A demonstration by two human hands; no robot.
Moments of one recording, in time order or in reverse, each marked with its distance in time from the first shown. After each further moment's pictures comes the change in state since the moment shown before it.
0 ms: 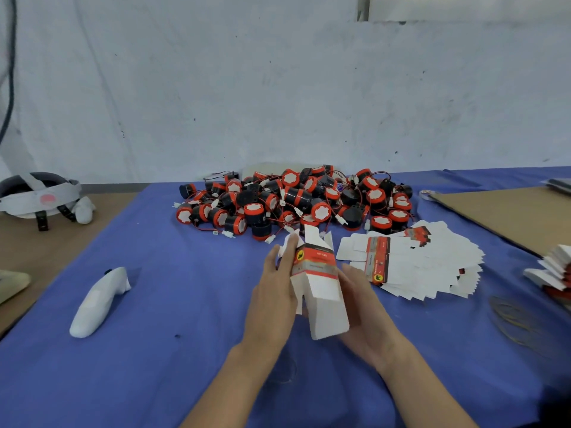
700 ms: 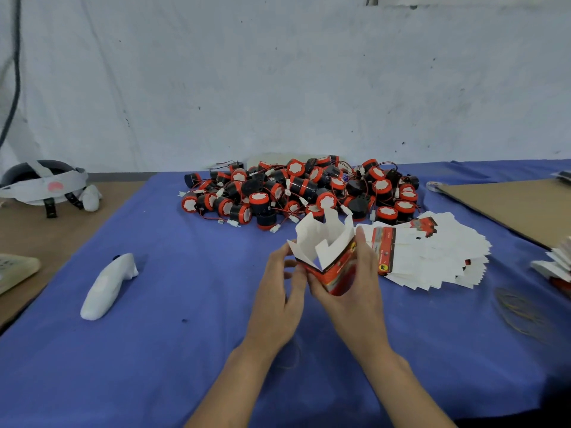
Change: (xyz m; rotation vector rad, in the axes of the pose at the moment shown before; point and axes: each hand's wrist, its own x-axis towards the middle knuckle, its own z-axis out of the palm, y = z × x) left_hand -0.022 -0.007 0.003 -0.558 0.048 -0.023; right_hand -0.004 0.022 0.012 -1.072 0.471 -0.770
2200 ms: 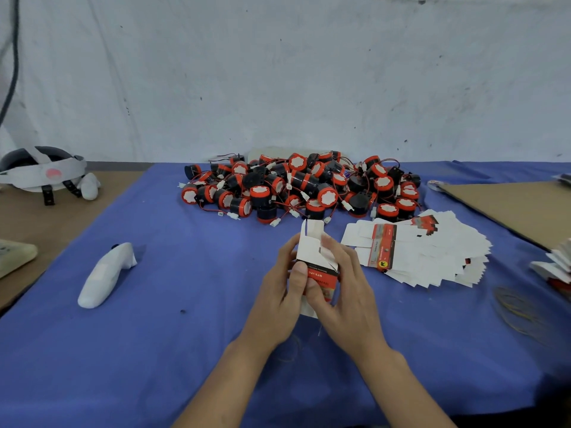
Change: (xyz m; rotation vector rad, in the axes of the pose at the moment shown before) left_hand -0.006 0.013 -0.005 -0.194 -0.143 0.000; right_hand -0.006 0.003 0.000 -0.066 -0.148 -0.153
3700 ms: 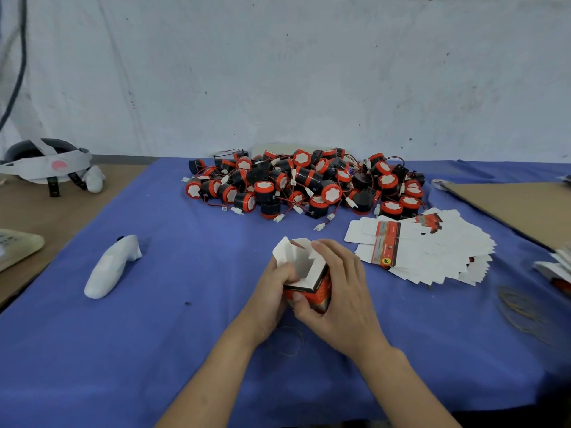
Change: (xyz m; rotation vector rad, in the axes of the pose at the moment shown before) left_hand 0.004 -0.010 -0.017 -0.516 -0.127 -0.414; right_hand -0.005 -0.007 0.005 -0.234 -0.077 -0.162
